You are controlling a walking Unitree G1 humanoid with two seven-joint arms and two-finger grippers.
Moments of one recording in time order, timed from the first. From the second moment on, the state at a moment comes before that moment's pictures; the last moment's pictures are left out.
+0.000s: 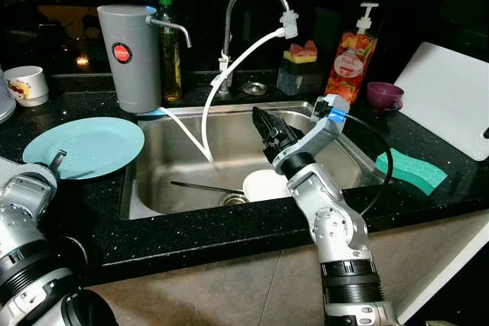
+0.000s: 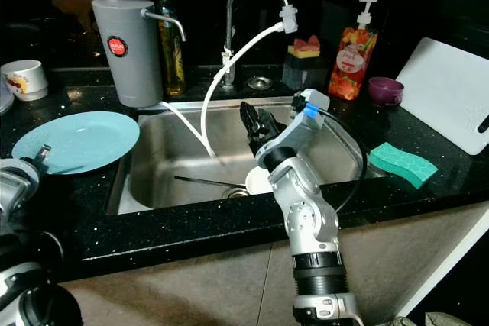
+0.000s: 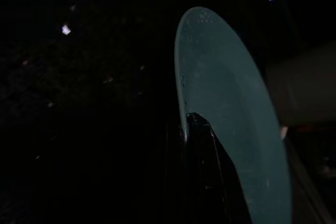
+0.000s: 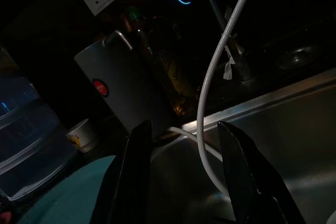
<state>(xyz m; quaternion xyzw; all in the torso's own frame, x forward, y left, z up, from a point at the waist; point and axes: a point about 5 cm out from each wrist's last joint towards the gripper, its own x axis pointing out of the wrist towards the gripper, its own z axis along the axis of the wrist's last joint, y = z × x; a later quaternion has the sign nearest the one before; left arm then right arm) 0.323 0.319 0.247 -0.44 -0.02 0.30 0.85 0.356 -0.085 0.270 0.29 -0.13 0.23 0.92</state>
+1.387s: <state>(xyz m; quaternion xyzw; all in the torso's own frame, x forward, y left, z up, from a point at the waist) 0.299 0.208 0.336 -0.37 -0.21 -0.25 0.87 0.335 -0.094 0.301 0.43 -0.13 0.35 0.82</state>
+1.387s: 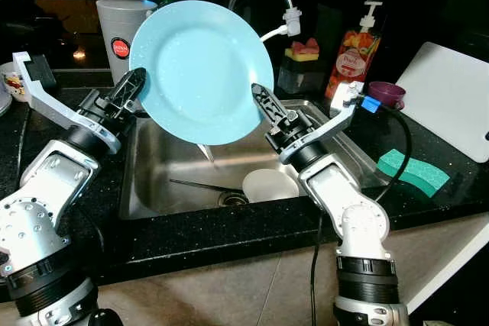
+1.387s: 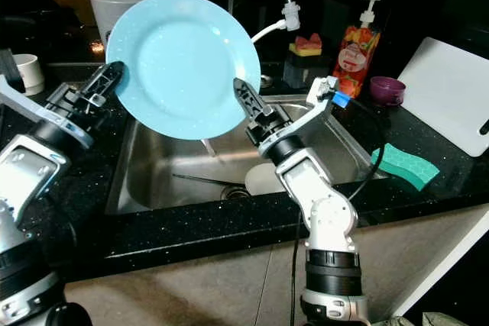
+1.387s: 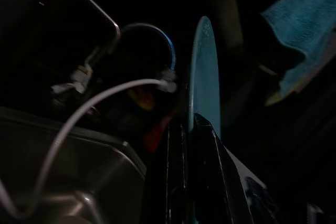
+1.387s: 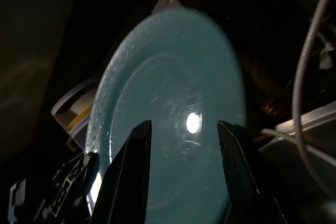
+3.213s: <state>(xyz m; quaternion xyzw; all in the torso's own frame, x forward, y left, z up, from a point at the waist) 0.311 0.200 0.311 -0.34 -0.16 -0.20 0.90 0.350 -0.100 0.282 0.42 -0.13 0.29 0.85</state>
